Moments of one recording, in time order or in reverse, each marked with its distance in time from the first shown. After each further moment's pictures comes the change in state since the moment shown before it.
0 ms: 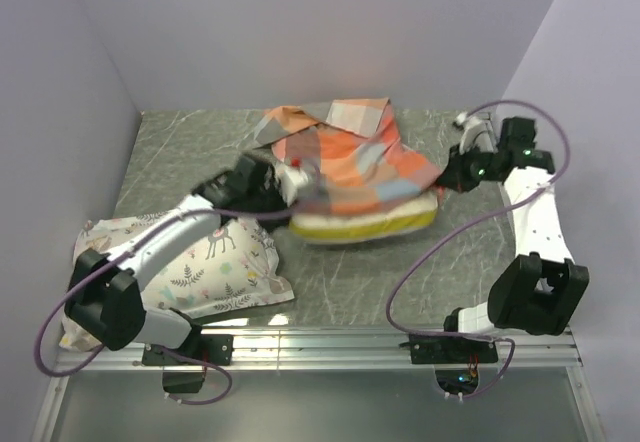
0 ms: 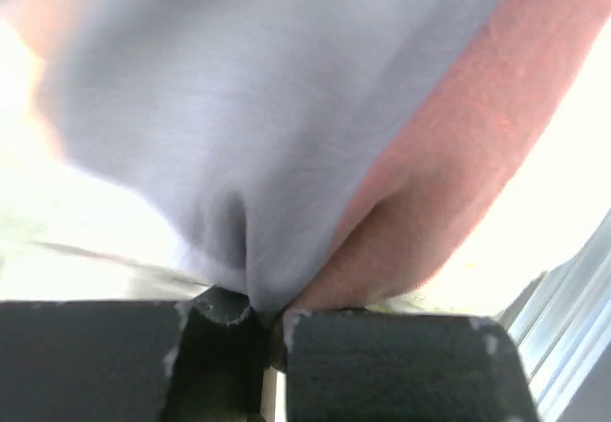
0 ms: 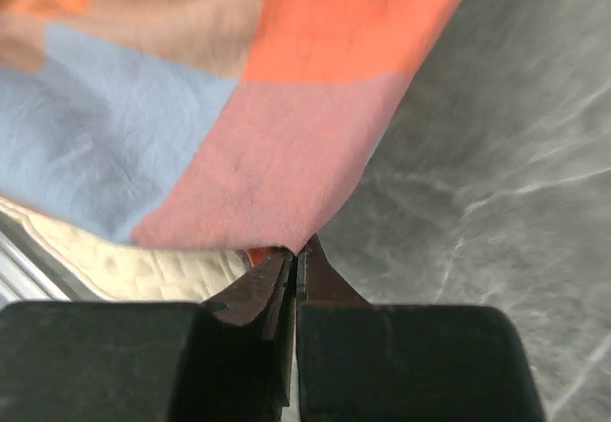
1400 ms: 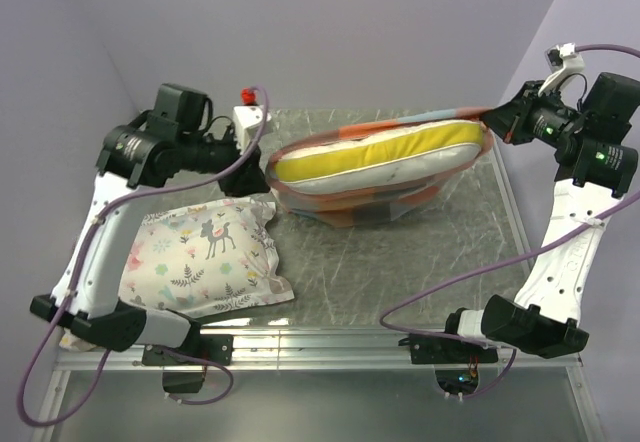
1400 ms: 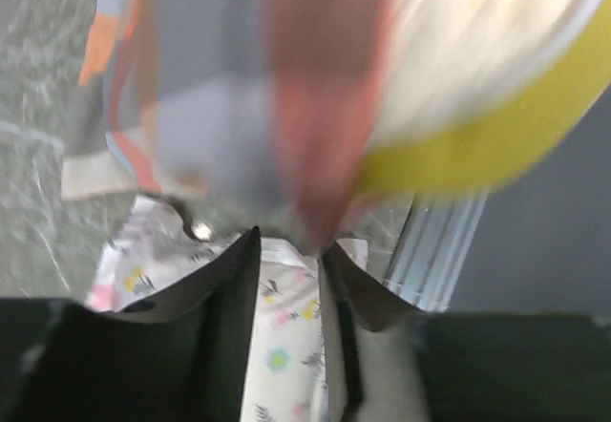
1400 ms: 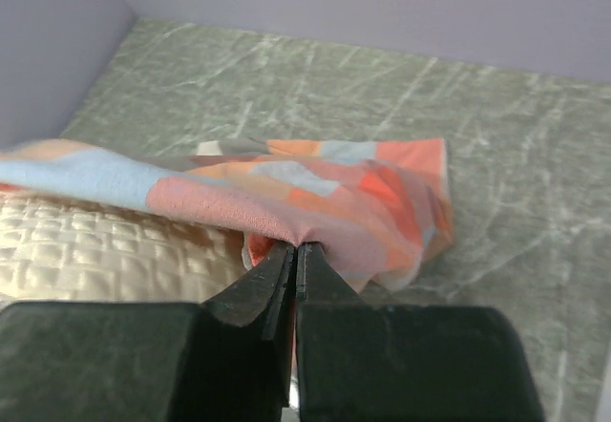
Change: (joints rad) left arm 0.149 0.023 0.906 -0.740 0.312 0.103; right arm -0.183 -0.098 0.559 -0.041 -0.155 0.508
